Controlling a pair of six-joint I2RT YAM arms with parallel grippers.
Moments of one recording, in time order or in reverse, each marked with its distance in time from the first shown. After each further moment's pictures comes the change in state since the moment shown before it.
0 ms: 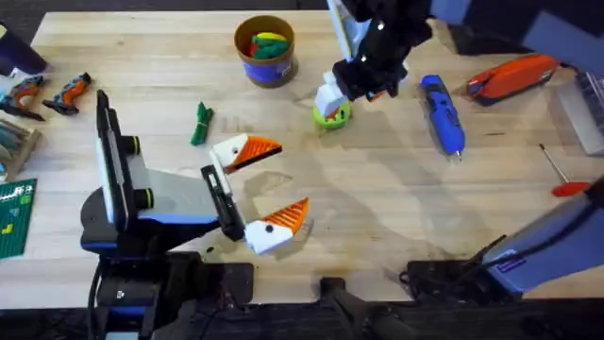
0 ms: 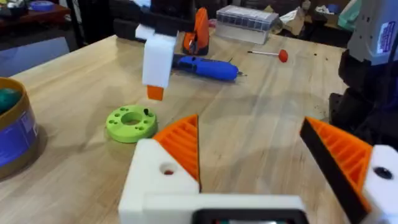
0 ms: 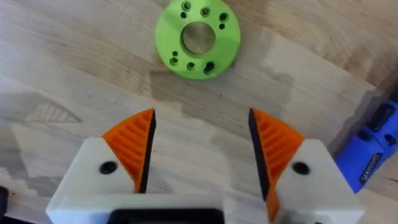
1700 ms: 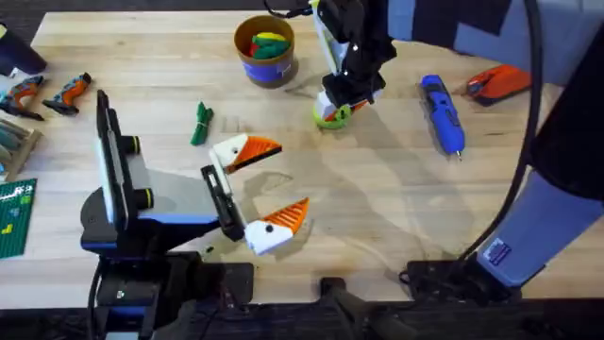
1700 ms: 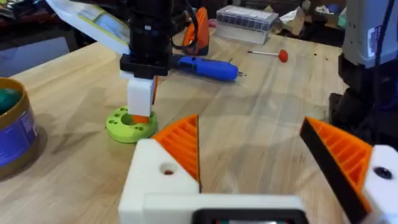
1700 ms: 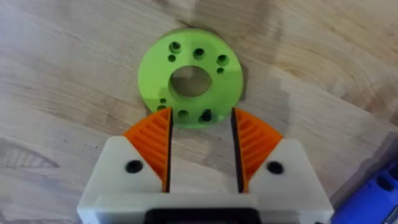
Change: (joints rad) left arm 0.000 0.000 0.000 0.000 0.000 0.000; right arm -0.019 0.174 0.000 0.131 0.000 -0.012
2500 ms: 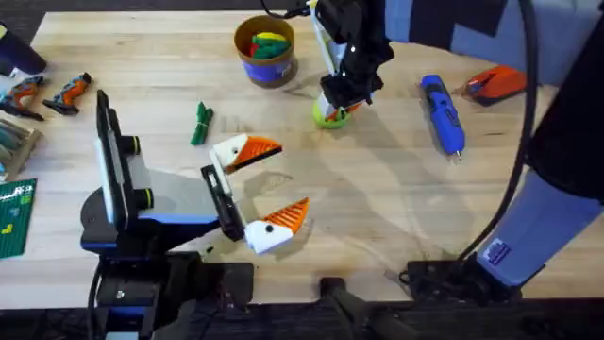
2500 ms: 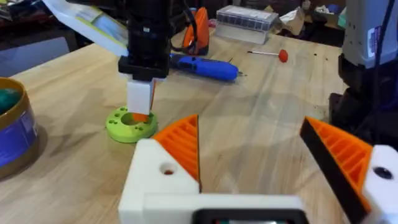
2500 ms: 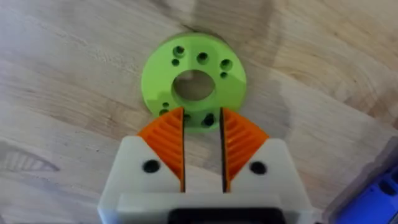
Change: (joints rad) left arm 0.000 0.000 0.000 0.000 0.000 0.000; right arm 0.005 0.007 0.000 0.012 0.000 0.000
